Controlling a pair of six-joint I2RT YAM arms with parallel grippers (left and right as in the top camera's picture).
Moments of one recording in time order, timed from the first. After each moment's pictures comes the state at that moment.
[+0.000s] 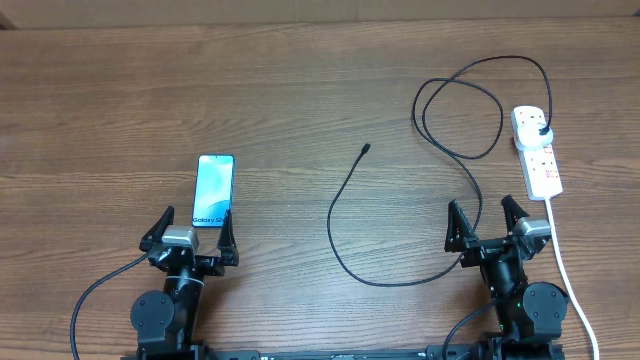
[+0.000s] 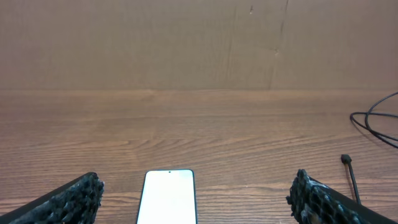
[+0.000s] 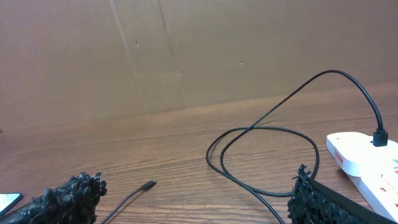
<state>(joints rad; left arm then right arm) 0.07 0.02 0.01 -0.06 0.18 -0.05 -0.03 0.01 0.02 -0.02 -0.19 0.20</state>
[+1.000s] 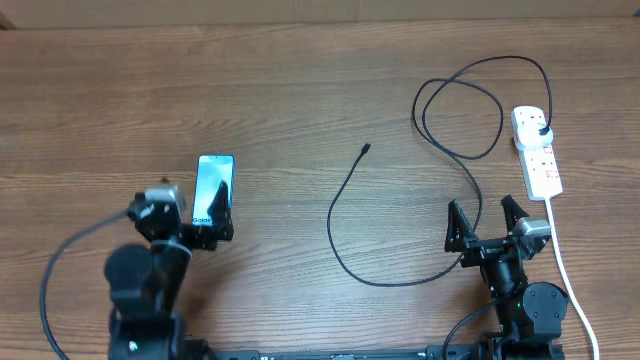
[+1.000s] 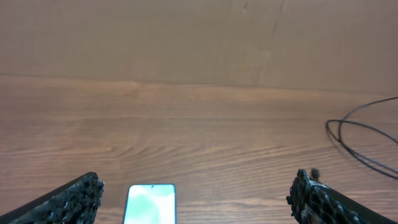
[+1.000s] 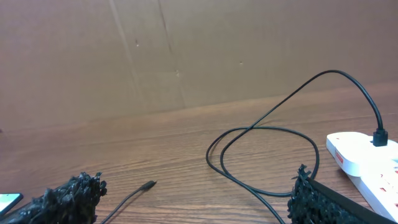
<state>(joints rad) 0.07 0.55 0.43 -0.11 0.24 -0.11 -0.03 0.01 0.02 -0.02 -0.19 0.20</state>
